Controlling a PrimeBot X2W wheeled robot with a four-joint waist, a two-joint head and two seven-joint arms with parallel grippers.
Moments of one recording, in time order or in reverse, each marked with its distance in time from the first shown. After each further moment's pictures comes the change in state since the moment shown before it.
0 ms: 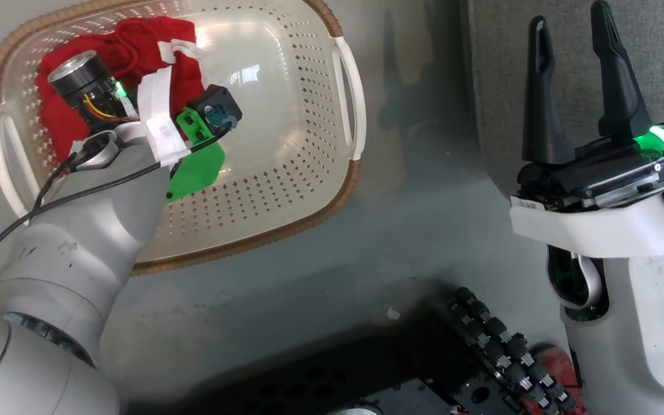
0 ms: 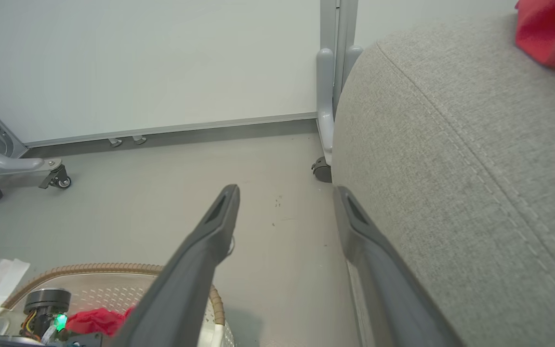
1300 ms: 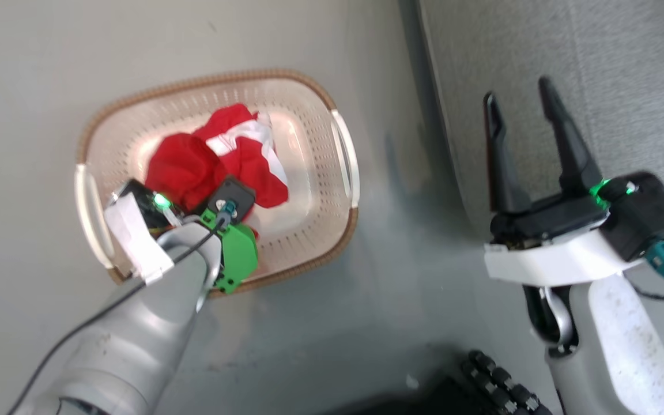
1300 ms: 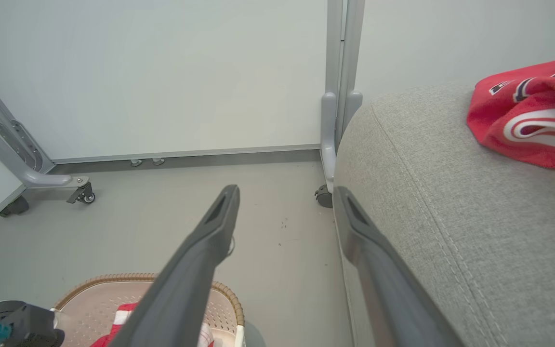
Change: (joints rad) left arm 0.287 -0.058 0.136 -0.038 -0.289 0.074 -0.364; right arm 0.100 -0.001 0.027 0.102 -0.063 0.000 0.000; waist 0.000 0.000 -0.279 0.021
